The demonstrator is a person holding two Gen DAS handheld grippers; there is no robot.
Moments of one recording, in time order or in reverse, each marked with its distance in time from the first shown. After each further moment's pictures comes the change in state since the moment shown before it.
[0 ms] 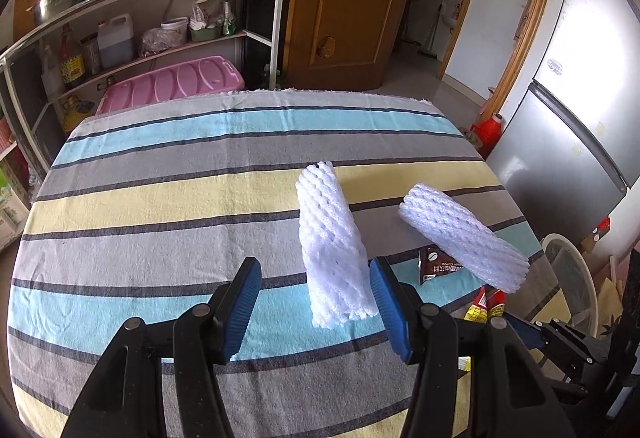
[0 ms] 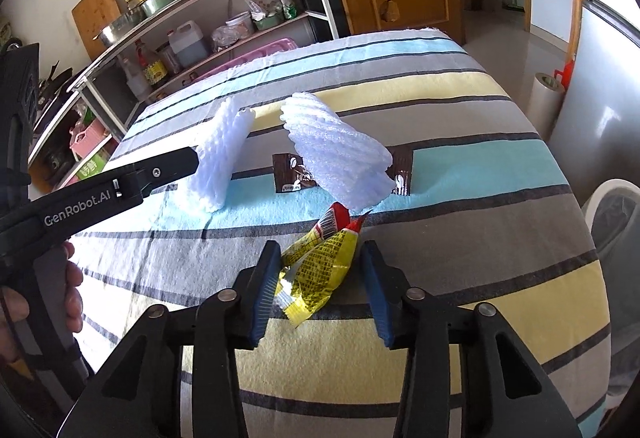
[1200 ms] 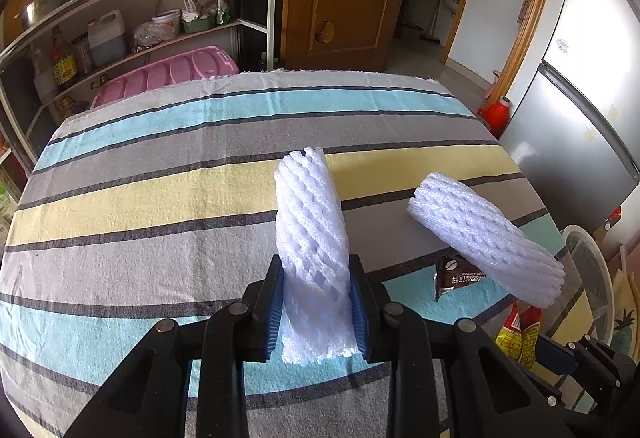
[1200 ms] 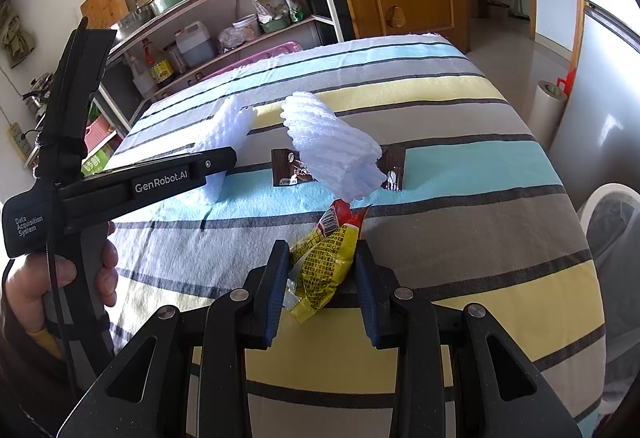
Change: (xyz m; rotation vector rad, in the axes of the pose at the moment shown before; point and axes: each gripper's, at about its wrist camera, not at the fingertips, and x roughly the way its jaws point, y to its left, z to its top) left arm 0.037 -0.008 0.001 0.026 0.044 0.023; right arm -0.004 -0.001 -0.005 -0.029 -0.019 0.007
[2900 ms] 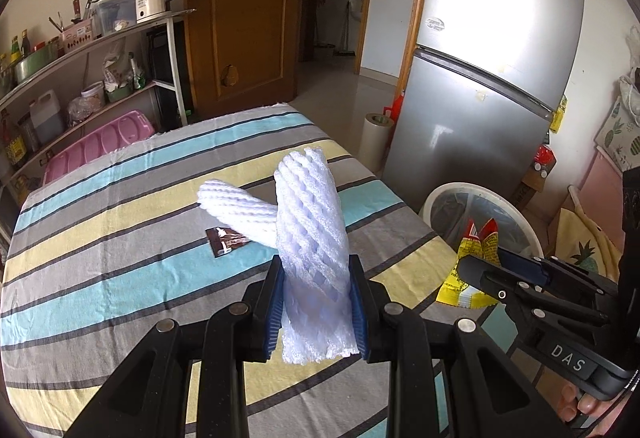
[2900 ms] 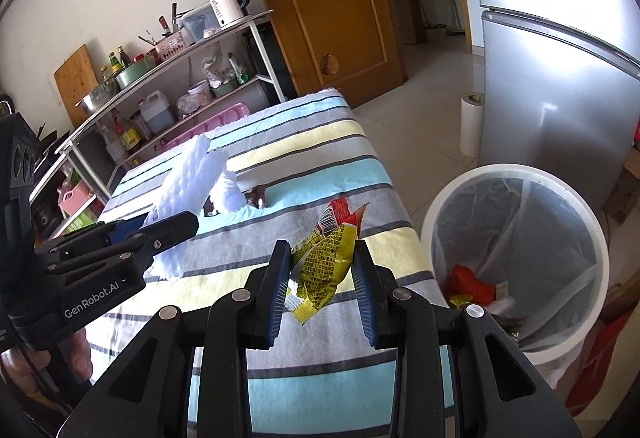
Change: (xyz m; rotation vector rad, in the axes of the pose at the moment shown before) left arm -0.096 -0.139 -0.049 0.249 -0.117 -0.179; right arm -0.127 -0.087 -0.036 0.155 -0.195 -0.110
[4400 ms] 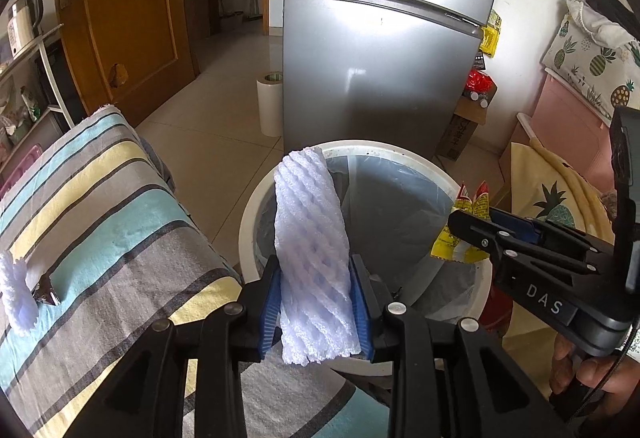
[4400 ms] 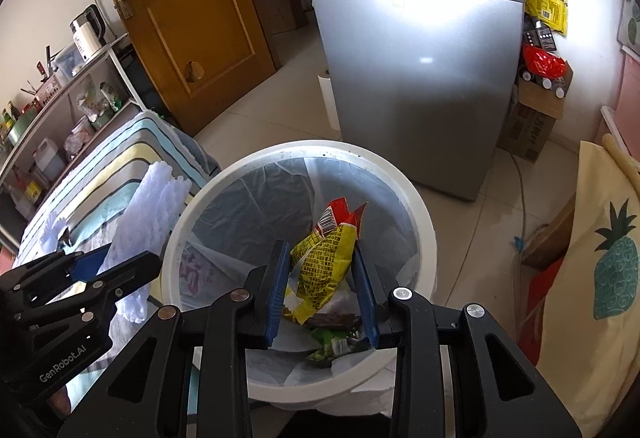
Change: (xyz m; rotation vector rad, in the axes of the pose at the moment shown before) left arm 0.113 -0.177 0.015 0.221 0.158 -0.185; right arm -0.015 -0.183 -0.001 0.230 0.048 -0.329
